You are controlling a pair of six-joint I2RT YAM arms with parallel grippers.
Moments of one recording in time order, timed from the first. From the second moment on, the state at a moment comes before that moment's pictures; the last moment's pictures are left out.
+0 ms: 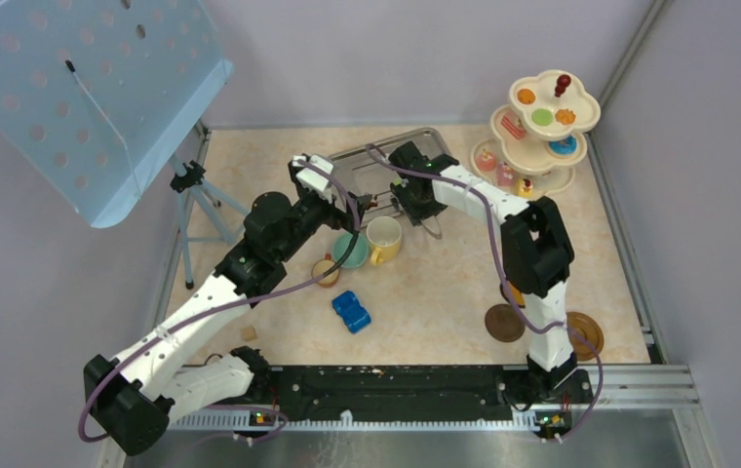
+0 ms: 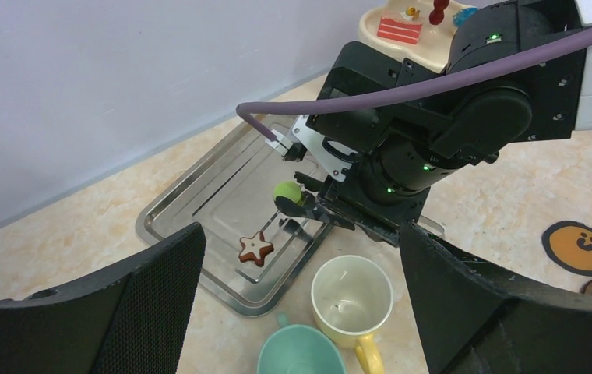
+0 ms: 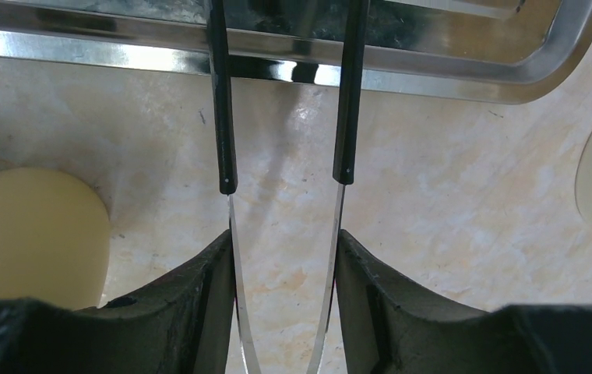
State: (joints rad) left arm -0.64 1.00 0.88 0.12 -0.02 0.03; right arm 0.63 2.06 1.73 -0.84 0.25 0.07
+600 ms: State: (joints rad) left arm -0.64 1.00 0.88 0.12 -0.02 0.03; right arm 0.63 2.14 1.73 -0.83 0.27 0.06
